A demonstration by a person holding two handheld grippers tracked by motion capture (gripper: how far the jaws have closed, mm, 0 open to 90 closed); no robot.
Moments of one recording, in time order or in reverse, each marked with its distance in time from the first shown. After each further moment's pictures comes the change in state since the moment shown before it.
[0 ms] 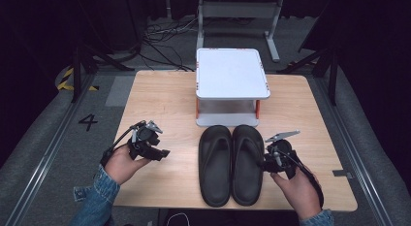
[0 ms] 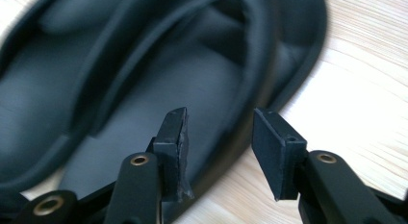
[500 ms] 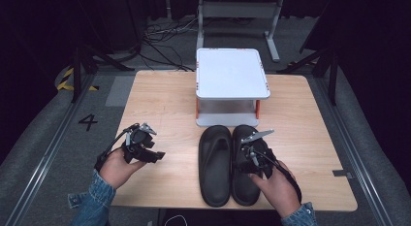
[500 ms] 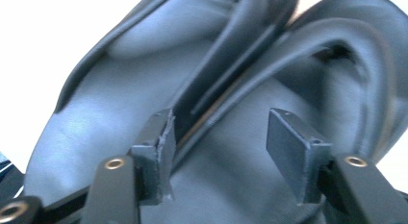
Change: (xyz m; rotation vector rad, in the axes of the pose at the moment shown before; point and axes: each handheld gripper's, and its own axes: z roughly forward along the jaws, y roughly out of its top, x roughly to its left) left arm 0.001 -0.015 -0.008 0.005 0.017 -0.043; right arm 0.043 0.024 0.023 -0.001 0.056 -0.075
